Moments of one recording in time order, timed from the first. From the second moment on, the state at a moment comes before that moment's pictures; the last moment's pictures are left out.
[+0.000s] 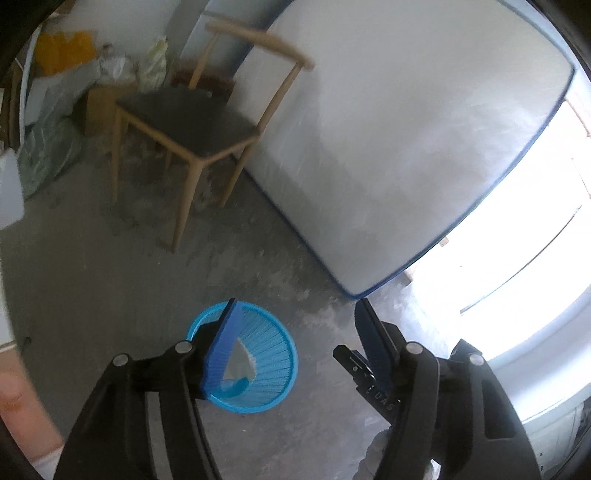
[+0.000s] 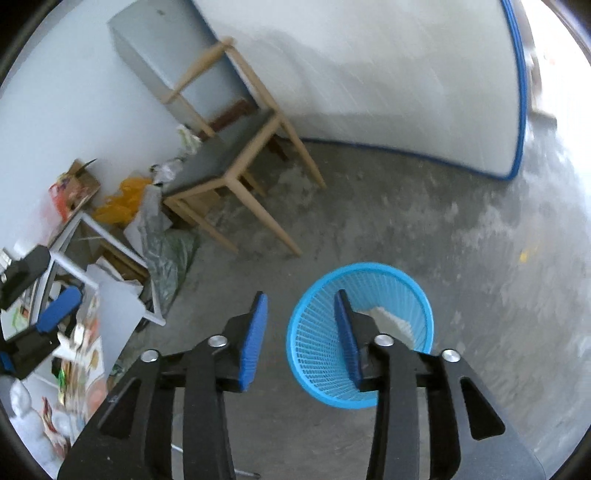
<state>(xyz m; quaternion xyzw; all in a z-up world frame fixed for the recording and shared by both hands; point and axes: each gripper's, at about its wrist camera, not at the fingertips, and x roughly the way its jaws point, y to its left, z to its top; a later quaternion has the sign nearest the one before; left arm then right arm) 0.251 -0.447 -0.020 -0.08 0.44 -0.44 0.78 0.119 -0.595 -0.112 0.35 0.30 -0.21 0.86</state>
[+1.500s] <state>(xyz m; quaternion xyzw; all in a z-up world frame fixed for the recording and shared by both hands) 0.258 0.076 0.028 -0.10 0.48 -0.20 0.85 0.210 -0.259 -0.024 0.06 0.45 0.18 0.87</state>
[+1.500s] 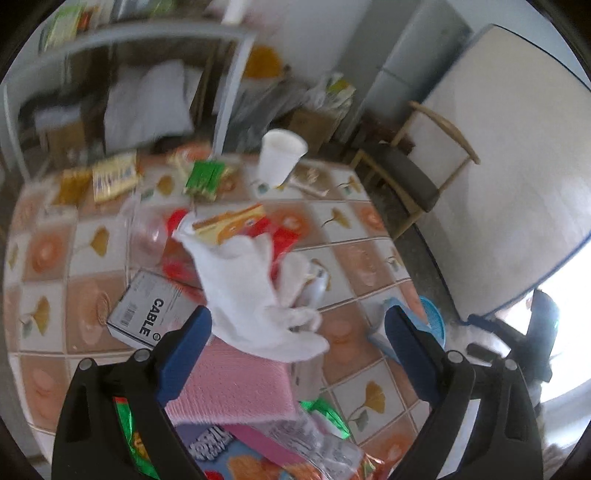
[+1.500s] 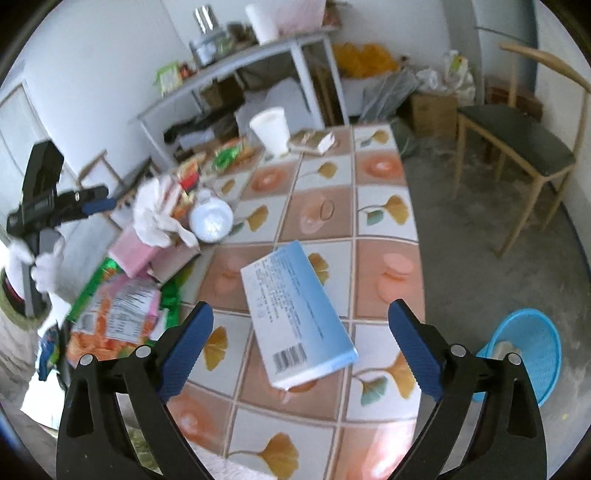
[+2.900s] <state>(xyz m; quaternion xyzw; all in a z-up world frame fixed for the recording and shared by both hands) 0.254 0.093 0.018 -0.08 0.44 -0.18 0.88 0.244 -0.201 -0.077 -0.05 0.55 0.19 0.81</state>
